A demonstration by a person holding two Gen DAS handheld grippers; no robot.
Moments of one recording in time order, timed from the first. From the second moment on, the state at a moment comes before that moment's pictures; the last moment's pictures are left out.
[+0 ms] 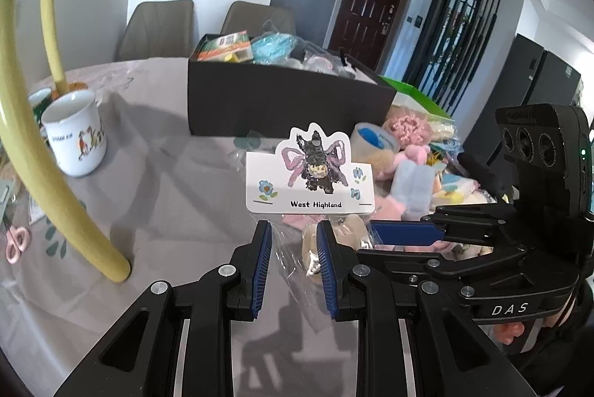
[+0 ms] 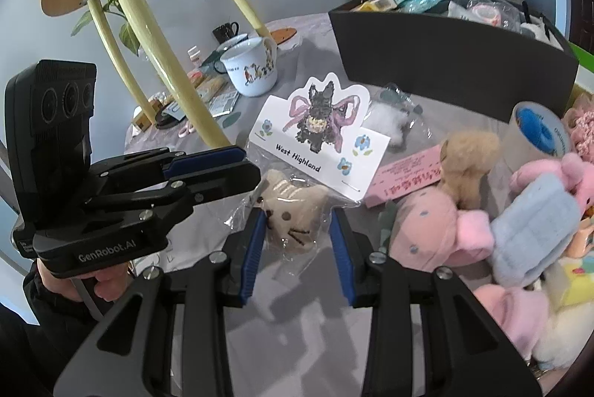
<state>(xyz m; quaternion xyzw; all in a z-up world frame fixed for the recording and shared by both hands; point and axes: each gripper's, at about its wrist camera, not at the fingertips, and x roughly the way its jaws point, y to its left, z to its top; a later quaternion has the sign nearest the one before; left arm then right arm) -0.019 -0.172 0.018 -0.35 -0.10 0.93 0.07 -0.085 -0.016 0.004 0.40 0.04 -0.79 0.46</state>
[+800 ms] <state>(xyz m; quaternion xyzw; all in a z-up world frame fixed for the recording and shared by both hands) -0.090 -0.145 0.092 -0.30 -0.07 0.95 0.11 -0.143 0.016 0.070 0.35 0.00 -0.83 0.43</state>
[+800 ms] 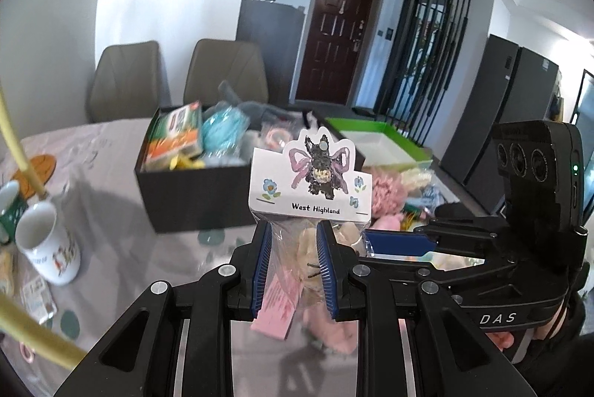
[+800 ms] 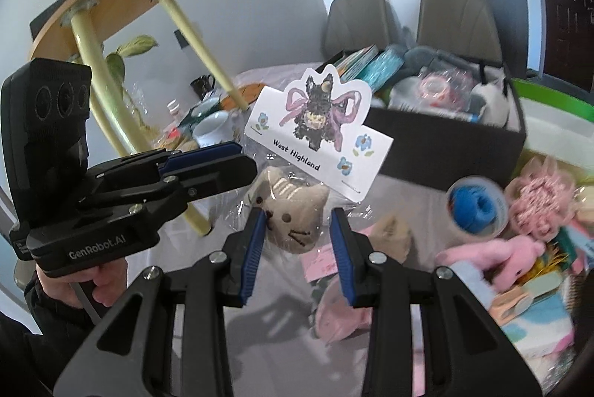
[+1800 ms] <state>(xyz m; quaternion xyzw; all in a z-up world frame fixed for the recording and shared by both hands) -0.192 -0.123 0.162 -0.22 -0.04 0.96 0.16 -0.211 0.058 0.155 0.25 -0.03 -0.90 0.37</state>
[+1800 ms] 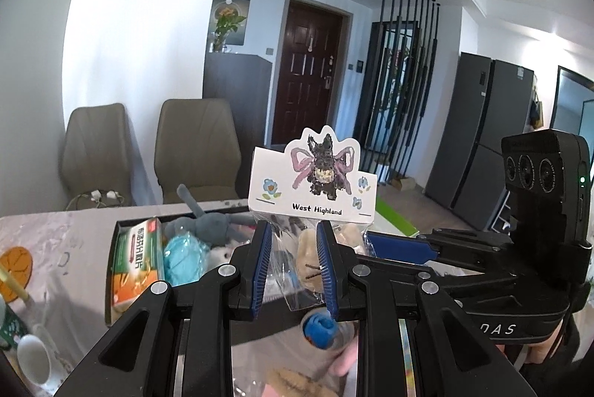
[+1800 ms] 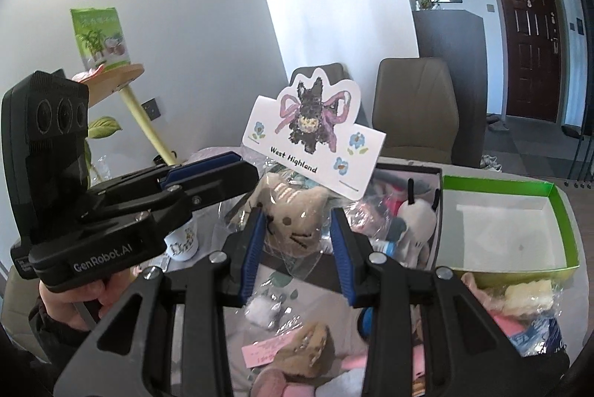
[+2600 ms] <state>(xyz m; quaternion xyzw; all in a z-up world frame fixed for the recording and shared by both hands) -0.284 -0.128 0.102 -0.29 -0.11 0.94 0.18 -0.309 0.055 0.097 0.33 -0.07 -0.88 0.33</state>
